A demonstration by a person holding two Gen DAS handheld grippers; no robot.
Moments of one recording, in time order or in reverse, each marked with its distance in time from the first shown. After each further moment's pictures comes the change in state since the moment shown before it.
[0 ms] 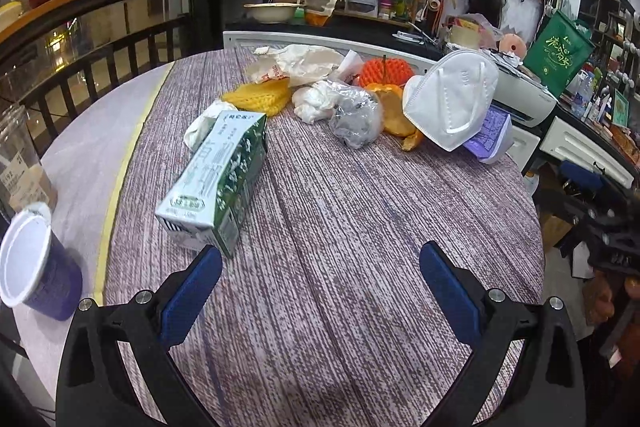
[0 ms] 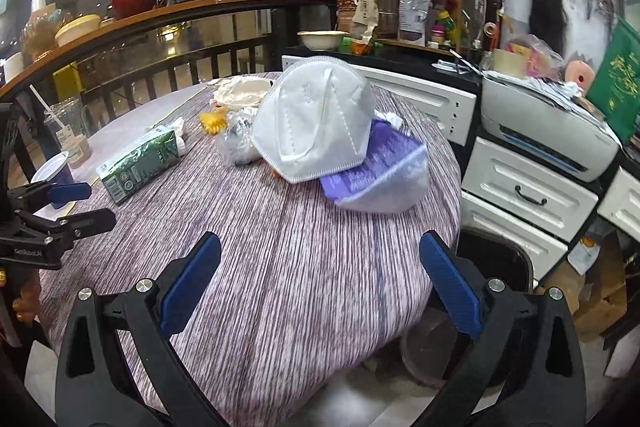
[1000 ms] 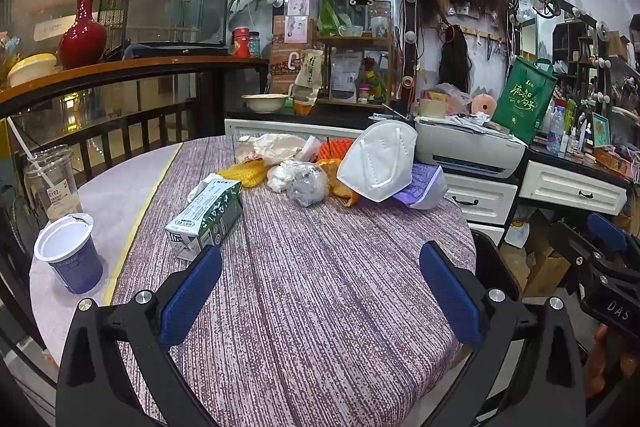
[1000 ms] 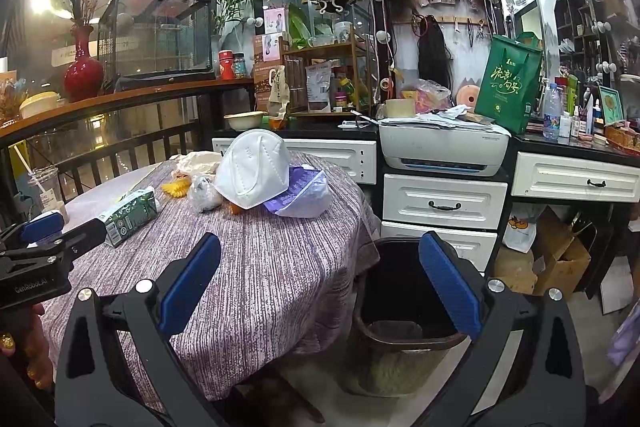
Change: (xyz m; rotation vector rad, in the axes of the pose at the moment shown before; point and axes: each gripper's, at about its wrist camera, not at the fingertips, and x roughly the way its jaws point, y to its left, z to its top) left arm -0.066 -0.070 -0.058 0.016 -0.370 0.022; right arm -0.128 0.022 -0.082 0.188 -0.312 -0.284
